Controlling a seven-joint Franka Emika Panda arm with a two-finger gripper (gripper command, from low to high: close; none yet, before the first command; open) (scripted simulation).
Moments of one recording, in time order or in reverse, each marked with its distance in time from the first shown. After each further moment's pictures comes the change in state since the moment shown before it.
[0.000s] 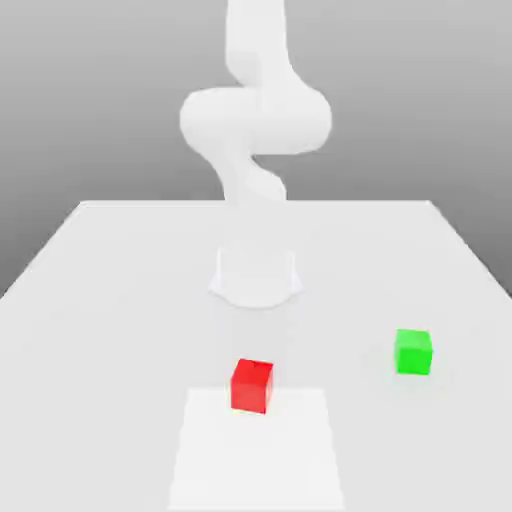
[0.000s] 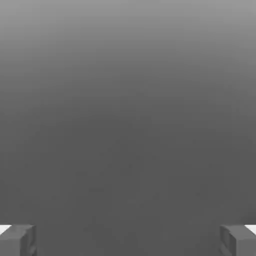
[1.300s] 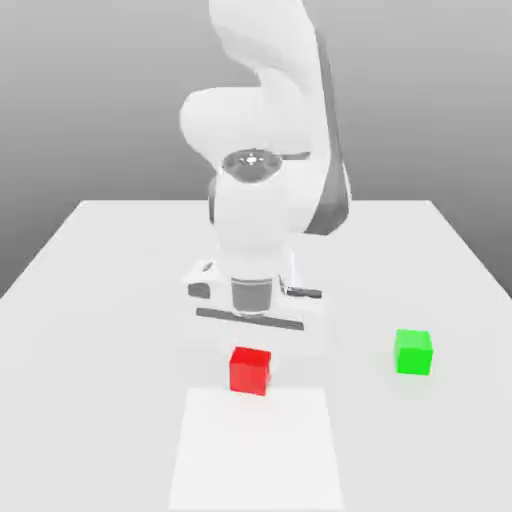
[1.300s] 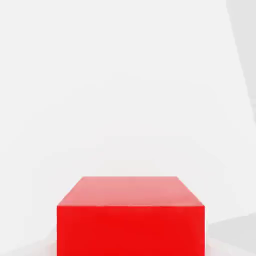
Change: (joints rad) arm -0.027 0.641 0.019 -0.592 0.000 0.510 0.192
